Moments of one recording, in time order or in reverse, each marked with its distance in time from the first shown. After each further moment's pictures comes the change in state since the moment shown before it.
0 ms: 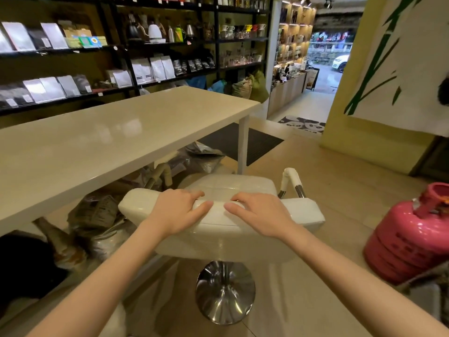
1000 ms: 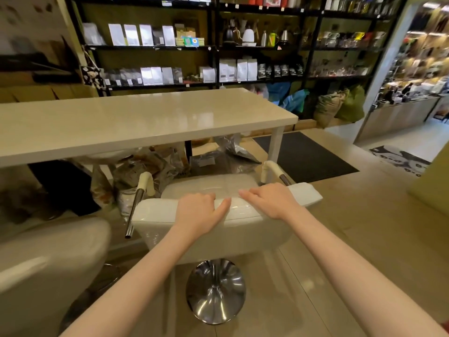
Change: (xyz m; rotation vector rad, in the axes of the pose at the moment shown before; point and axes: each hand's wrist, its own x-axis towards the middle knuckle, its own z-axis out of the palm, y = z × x) left_hand 0.094 0.202 0.056 0.203 0.118 -0.692; right_hand 0.050 0.201 -0.068 -0.078 -0.233 -0.393
